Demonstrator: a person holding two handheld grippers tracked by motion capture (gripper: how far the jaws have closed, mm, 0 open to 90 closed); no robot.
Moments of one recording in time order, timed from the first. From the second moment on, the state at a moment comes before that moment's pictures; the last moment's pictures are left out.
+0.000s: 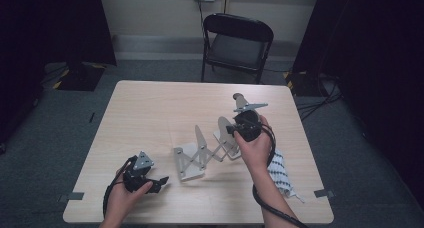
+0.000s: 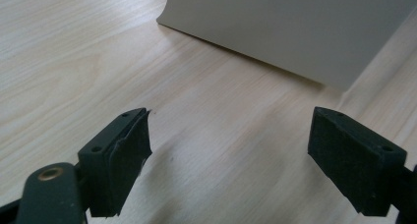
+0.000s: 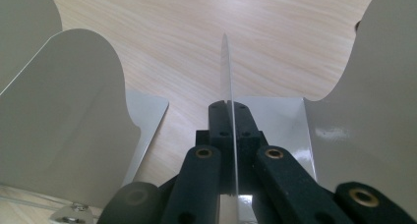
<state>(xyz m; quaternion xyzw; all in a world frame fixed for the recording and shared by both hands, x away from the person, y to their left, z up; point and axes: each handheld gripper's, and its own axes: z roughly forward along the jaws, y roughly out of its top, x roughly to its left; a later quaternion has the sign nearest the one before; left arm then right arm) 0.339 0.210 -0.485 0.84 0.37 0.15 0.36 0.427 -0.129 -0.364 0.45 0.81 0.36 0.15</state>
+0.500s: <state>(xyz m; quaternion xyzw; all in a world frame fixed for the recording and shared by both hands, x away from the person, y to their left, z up) 0.338 0.212 -0.496 0.84 0.38 0.15 0.35 0.416 -0.125 -0.374 0.44 0.81 0.36 0.15</state>
